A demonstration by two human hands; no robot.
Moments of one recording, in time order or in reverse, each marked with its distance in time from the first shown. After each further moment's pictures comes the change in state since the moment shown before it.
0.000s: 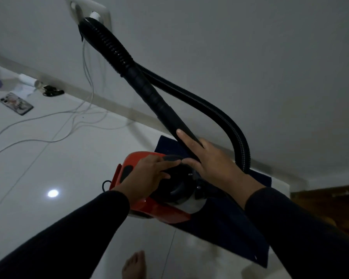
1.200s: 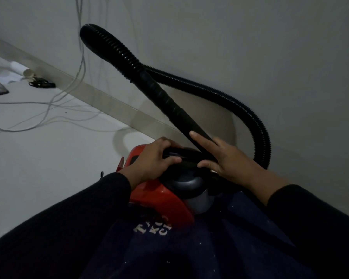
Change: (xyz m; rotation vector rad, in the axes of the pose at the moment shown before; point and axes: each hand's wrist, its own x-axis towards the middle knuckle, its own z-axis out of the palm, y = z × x) left_hand 0.111 -0.189 0.211 -0.147 0.330 -0.051; right_hand 0.046 0.230 0.213 -0.211 0.008 -0.230
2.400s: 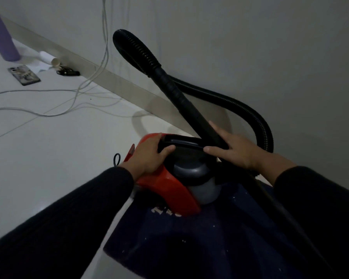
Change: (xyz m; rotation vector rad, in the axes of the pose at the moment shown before) left_hand -0.057 -0.012 -0.027 0.089 0.034 -0.328; right_hand 0.008 -0.033 0.005 0.402 -0.203 0.401
